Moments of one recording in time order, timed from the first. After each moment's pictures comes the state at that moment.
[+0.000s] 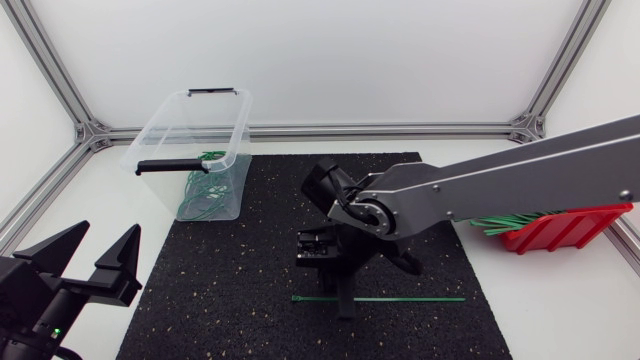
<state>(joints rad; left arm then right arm) -0.11 0.05 0.02 -0.01 0.00 -0.03 0.78 1.85 1.05 -0.49 -0.15 -0.79</state>
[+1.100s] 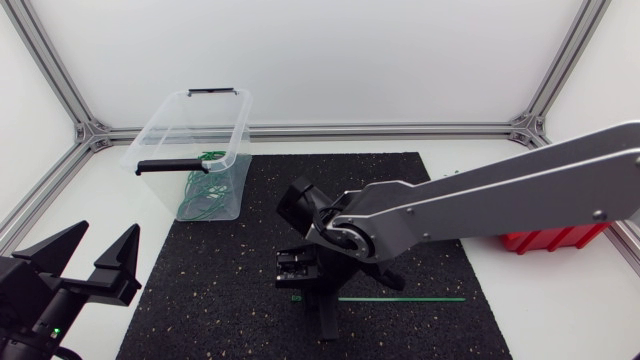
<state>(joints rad) -0.10 0.05 0.02 -0.01 0.00 -0.03 0.88 1.89 1.05 -0.45 -0.15 -0.75</state>
